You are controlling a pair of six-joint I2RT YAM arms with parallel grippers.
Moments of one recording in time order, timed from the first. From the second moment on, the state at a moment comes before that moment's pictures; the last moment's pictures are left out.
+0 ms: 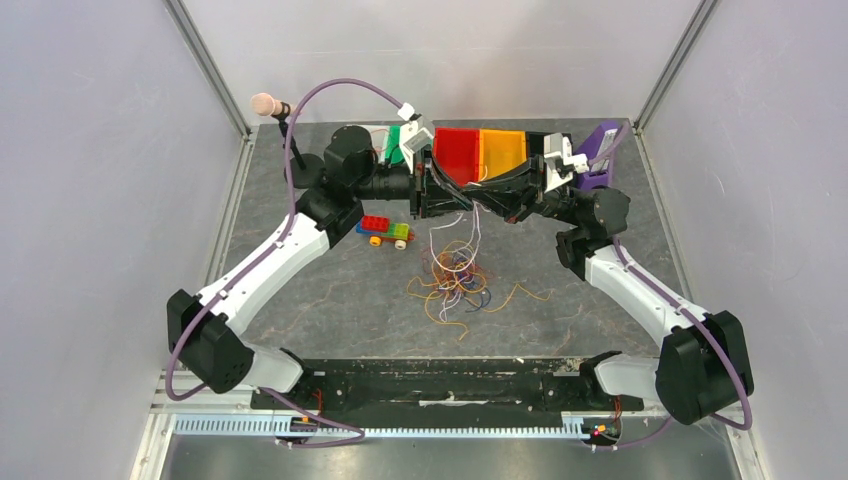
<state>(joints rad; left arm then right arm) -0.60 1.40 1.31 0.06 0.94 -0.26 0.37 1.26 0.82 1.11 -0.96 0.53</state>
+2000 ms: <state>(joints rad) -0.64 1.33 1.20 0.21 0.70 -0.35 0.32 1.33 0.82 1.25 -0.94 0.92</state>
